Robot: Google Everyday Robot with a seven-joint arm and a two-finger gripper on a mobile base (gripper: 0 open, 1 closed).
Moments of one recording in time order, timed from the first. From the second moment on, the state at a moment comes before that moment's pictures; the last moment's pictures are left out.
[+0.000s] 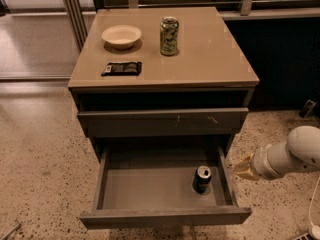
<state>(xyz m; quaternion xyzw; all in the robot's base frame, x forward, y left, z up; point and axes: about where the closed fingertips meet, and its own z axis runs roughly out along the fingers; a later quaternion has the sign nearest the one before) 0.492 -0.276 0.573 -0.53 0.81 0.09 0.23</state>
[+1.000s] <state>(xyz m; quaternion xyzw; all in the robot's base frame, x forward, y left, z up) 0.476 -0.263 0.525 -0.52 0.81 0.16 0.22</state>
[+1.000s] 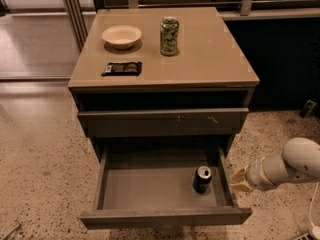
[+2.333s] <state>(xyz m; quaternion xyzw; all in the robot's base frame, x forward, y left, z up) 0.488 -0.229 0.449 -0.52 0.76 0.24 0.31</state>
